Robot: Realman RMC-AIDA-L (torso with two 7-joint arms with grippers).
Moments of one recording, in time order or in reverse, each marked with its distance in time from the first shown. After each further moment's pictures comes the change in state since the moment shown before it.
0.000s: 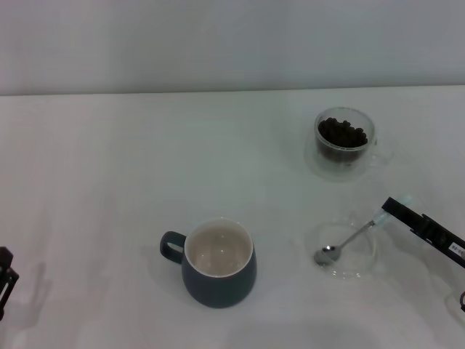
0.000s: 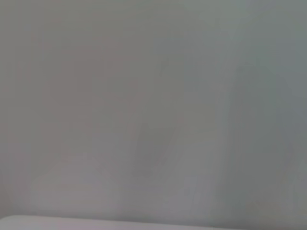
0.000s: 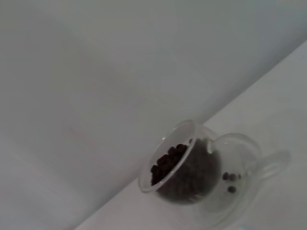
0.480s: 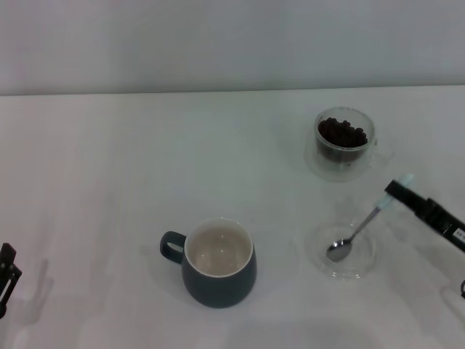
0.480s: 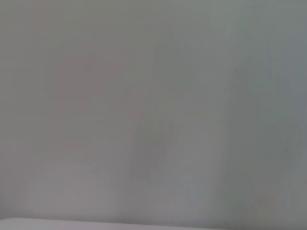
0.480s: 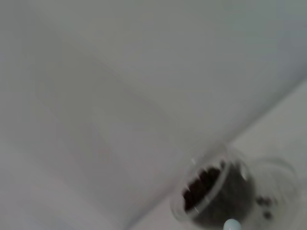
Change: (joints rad) left arm -0.011 0.000 0.000 -0.004 0.003 -0.003 0.000; right arm -0.003 0.001 0.025 -0.018 0.010 -0.065 0.023
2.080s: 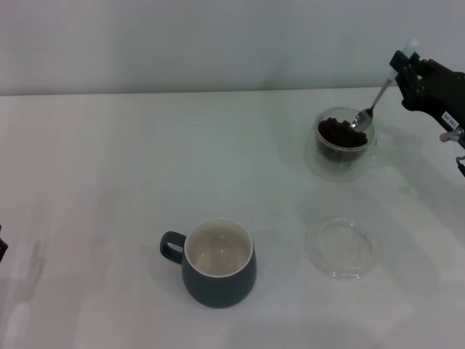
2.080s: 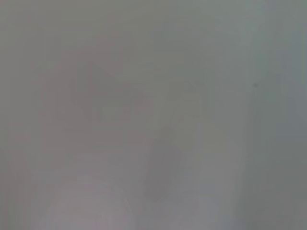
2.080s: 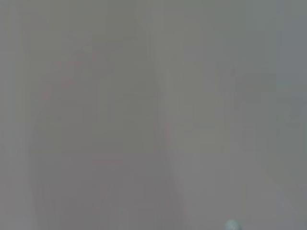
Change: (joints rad) left arm -0.062 0.000 -0.009 -0.019 -0.075 -0.001 -0.005; right arm 0.159 0.005 0.249 -0.174 -0.007 0.121 -0.688
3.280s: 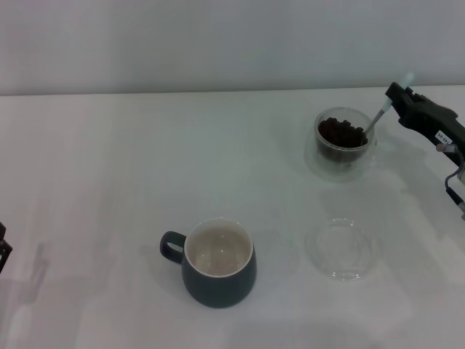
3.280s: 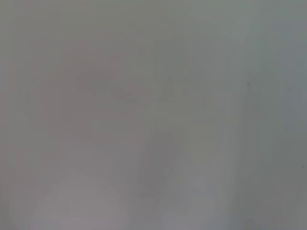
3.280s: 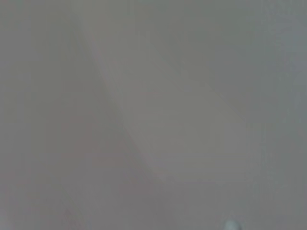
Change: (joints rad) left arm 0.003 0.000 0.009 0.000 0.009 0.002 0.000; right arm 0.015 0.009 -0.018 0.048 0.009 0.131 0.269
